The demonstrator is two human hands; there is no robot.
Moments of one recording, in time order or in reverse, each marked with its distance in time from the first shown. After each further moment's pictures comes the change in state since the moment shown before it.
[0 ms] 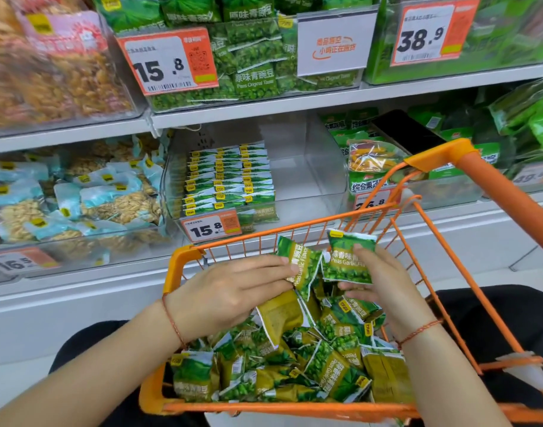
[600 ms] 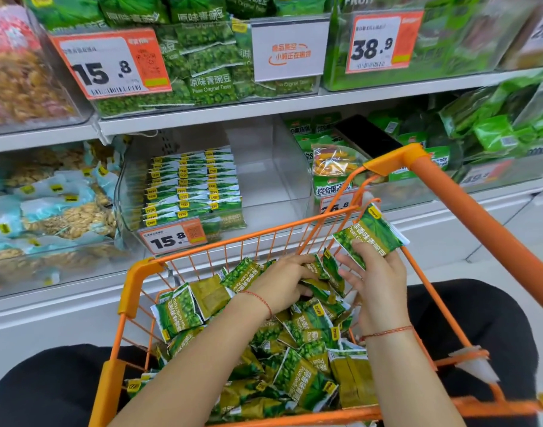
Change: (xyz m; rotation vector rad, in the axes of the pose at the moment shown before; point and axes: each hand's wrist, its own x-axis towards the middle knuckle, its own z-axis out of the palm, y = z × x) left_hand 0.105 -0.007 0.124 -0.387 -0.360 -0.566; right_hand 0.002 -0.005 -0.017 0.388 0.273 -0.251
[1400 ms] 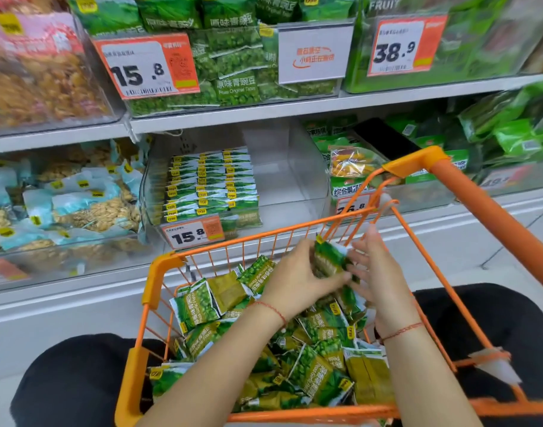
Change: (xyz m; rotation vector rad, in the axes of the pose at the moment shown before) left_hand -0.033 0.035 -0.018 -0.455 0.350 -0.244; right_hand -0.002 0.003 0.007 -0.343 -0.189 0.175
